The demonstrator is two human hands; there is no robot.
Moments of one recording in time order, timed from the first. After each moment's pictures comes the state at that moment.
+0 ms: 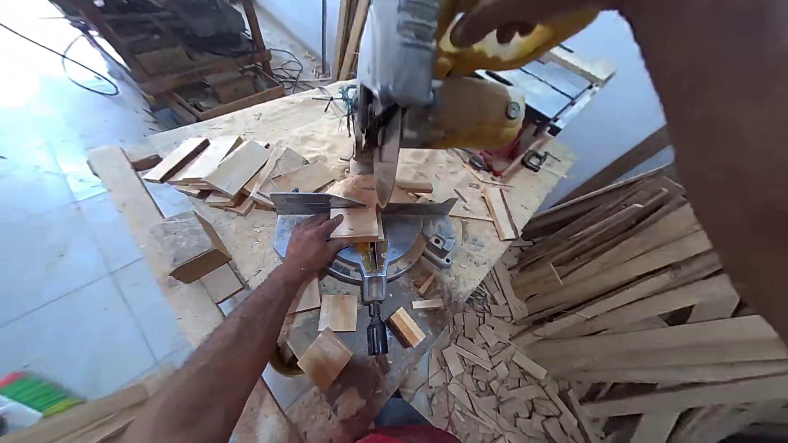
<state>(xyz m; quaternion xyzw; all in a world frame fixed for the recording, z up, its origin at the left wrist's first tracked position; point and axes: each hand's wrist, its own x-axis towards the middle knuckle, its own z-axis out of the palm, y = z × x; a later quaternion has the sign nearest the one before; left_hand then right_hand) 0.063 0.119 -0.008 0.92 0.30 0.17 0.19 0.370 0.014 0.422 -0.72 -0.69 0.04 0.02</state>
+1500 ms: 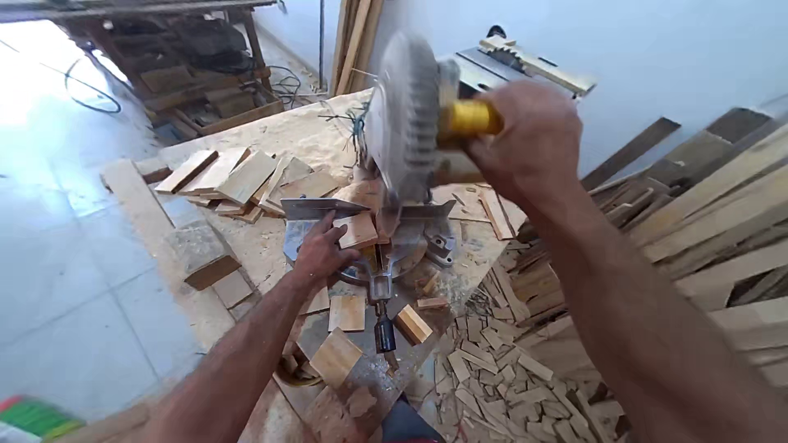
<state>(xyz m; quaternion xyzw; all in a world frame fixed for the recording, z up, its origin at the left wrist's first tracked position) 0.059 0.109 0.009 0.90 0.32 0.14 0.25 0.264 -0.089 0.316 -0.76 -0.56 -0.30 0.15</state>
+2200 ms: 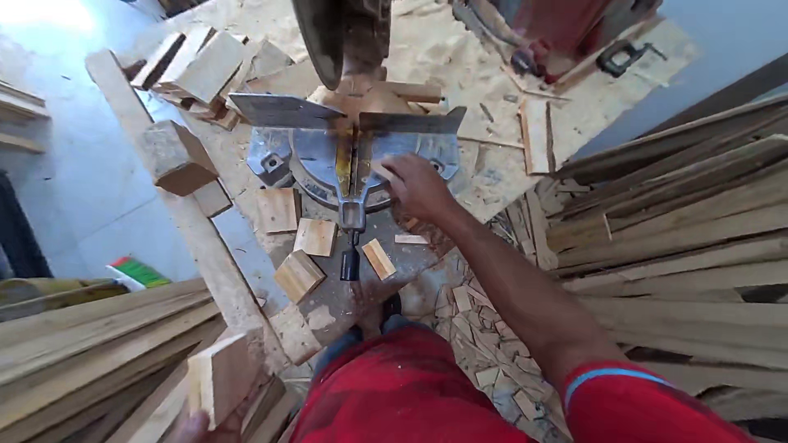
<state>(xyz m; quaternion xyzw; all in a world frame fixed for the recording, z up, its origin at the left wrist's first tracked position) -0.208 -0.268 -0.001 0.31 0.47 0.46 0.68 0.316 -0.109 0.044 -0.70 -0.66 0.17 0.21</state>
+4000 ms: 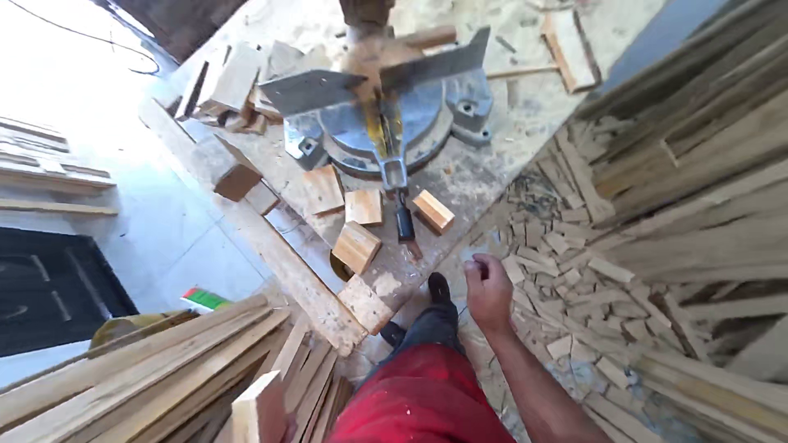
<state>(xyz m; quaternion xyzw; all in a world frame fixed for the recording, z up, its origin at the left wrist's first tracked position) -0.369 -0.259 0.012 0.33 0.40 0.29 0.81 0.108 -0.344 -0.069 -0.86 -0.24 0.15 0.43</state>
